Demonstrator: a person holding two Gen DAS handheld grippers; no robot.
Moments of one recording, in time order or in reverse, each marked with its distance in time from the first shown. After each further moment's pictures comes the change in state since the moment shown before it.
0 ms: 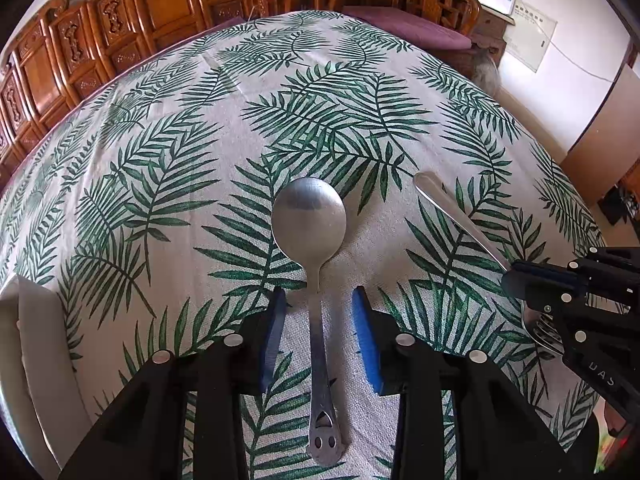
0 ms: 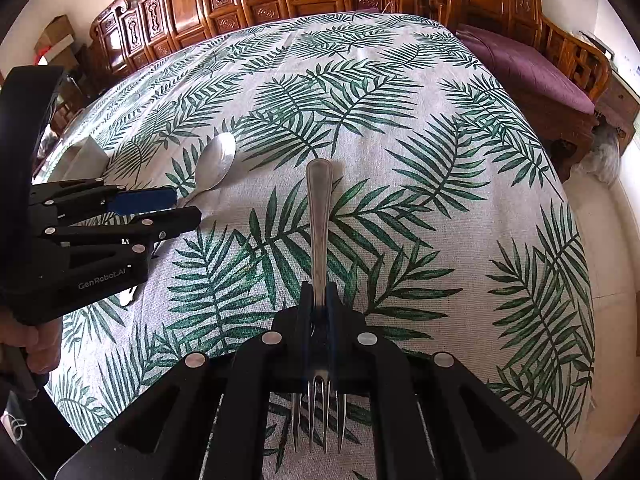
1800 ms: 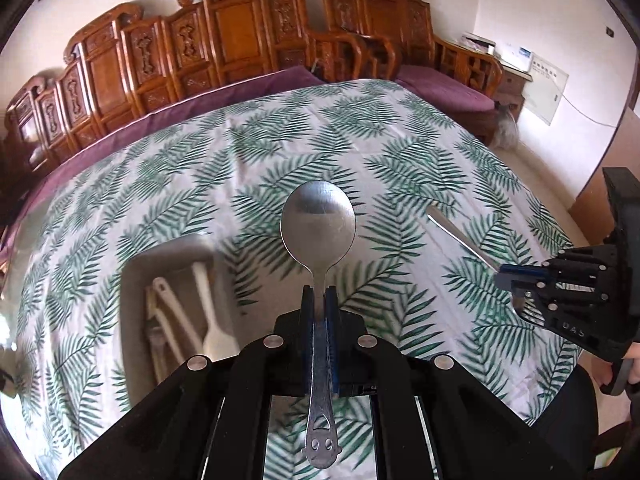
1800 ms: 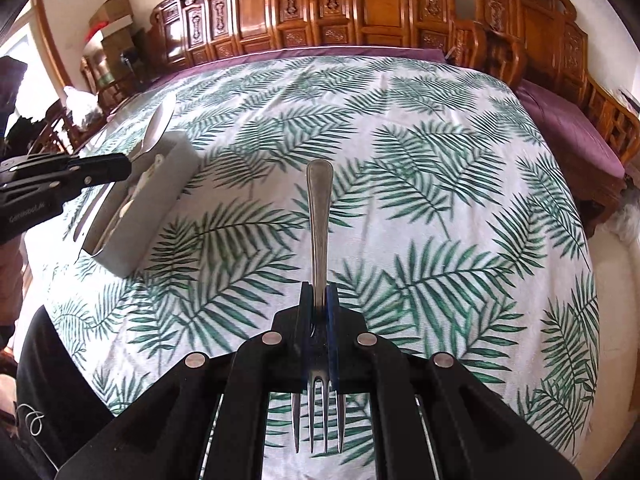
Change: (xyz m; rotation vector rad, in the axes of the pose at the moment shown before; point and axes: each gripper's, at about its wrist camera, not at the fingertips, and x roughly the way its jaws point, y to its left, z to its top) left arm -0.143 0.106 -0.062 -0.099 -0.174 0.079; right arm -0.045 0.099 0.010 -0.169 -0.079 0.090
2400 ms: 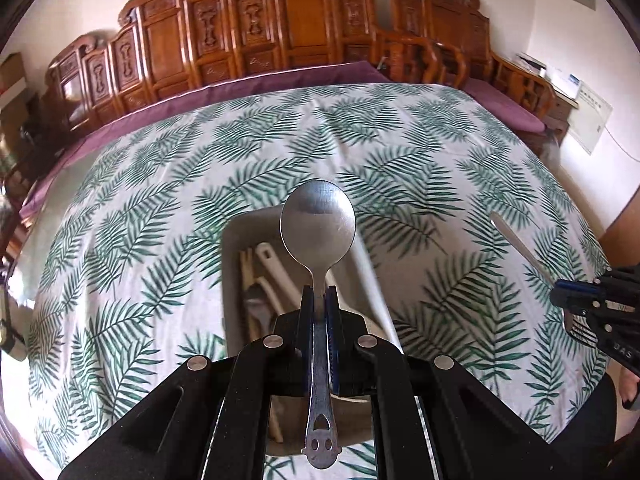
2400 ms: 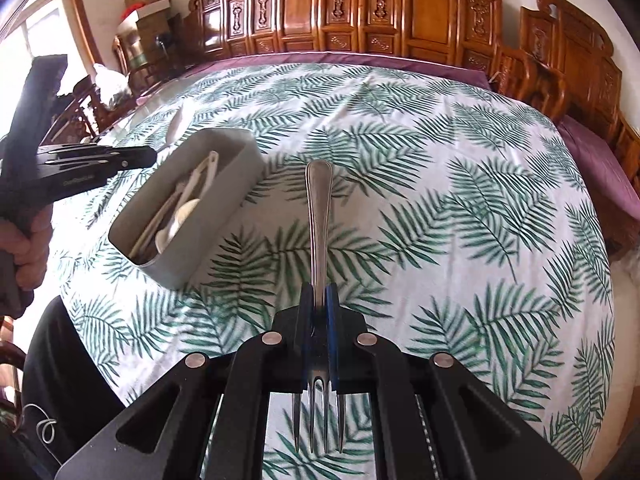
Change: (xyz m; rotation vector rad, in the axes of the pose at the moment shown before) left arm -0.002 0.102 -0.026 -0.133 0.014 0.097; right arm 0.009 0.073 0.024 -0.105 -0.007 0.054
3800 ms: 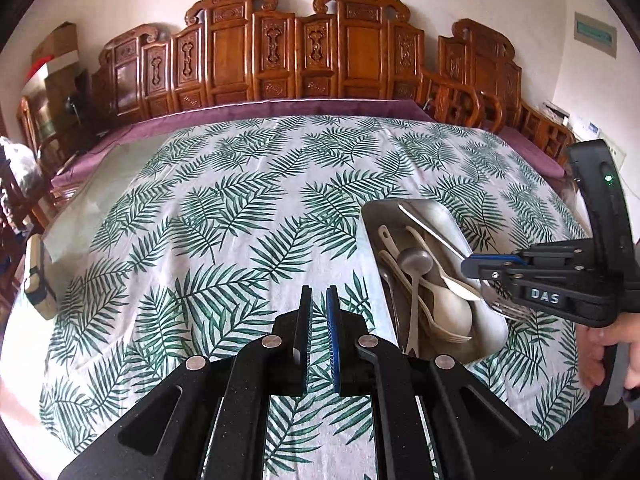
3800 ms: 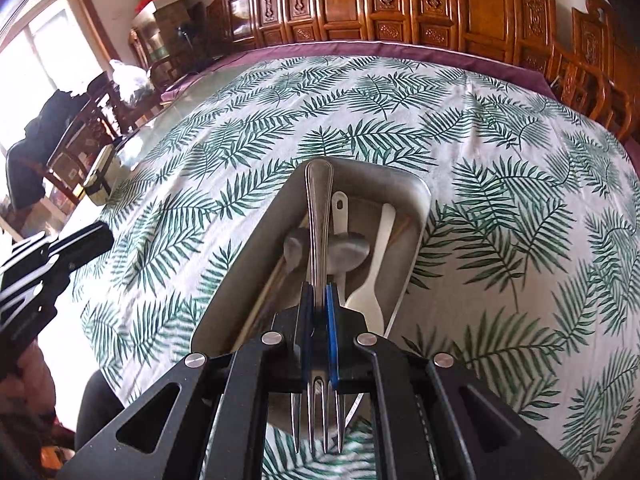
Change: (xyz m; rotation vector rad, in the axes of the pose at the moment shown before) left arm -0.062 0.113 -0.062 -0.121 -0.129 0.045; right arm 0.087 0.141 0.092 0.027 0.052 0.102
